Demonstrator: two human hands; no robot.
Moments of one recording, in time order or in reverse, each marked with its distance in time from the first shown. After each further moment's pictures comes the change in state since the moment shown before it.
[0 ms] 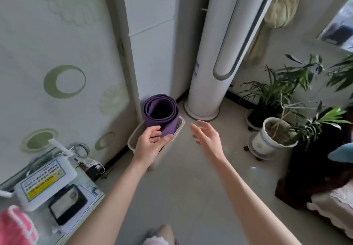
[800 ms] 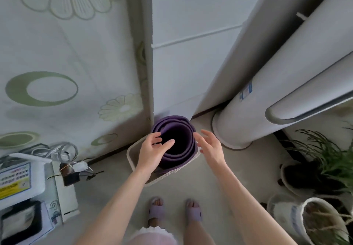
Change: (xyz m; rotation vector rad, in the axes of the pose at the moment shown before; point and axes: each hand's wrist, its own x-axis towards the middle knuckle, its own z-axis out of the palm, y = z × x) left_hand 0.289 -0.020 0.042 -0.180 0.382 -0.321; right_hand 0.359 -0.005 0.067 -0.204 -0.403 0.185
